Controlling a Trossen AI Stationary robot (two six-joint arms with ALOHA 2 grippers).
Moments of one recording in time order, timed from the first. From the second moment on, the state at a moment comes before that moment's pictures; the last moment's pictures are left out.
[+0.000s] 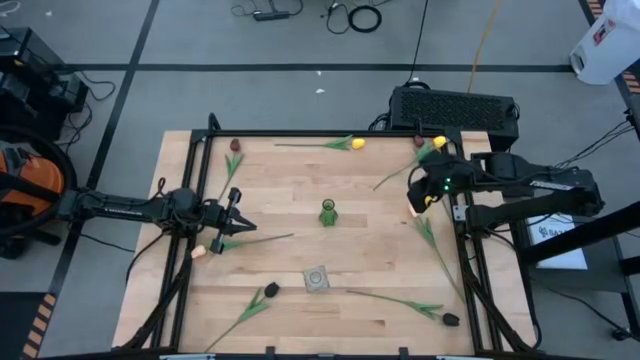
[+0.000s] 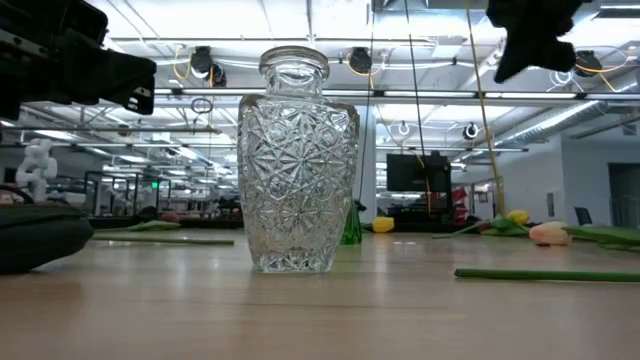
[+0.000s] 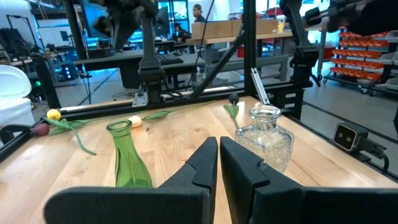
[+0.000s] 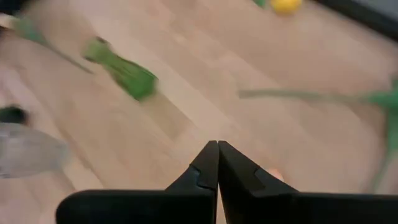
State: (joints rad) left arm -0.01 0.38 0.00 0.38 0.25 0.09; right arm -0.10 0.92 1.05 -1.10 0.22 0.75
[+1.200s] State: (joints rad) left arm -0.01 0.38 0.00 0.38 0.25 0.09; right arm -0.20 1.51 1.01 -1.37 0.00 0.74
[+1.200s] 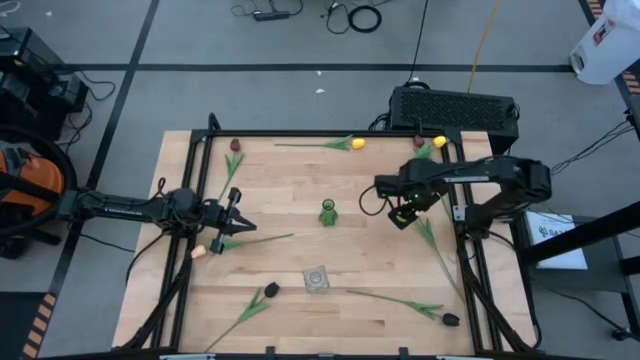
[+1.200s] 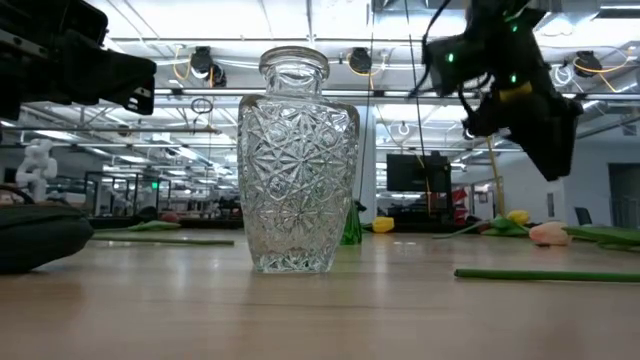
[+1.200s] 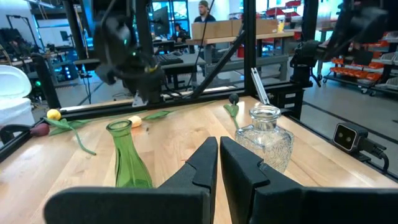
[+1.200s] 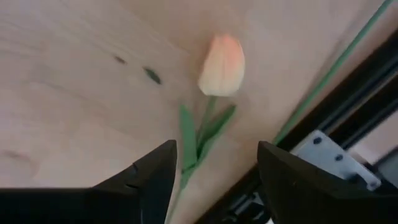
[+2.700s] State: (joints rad) left arm -0.01 0.38 0.00 0.38 0.25 0.09; right arm -0.15 1.19 0.74 -1.00 0.07 0.98
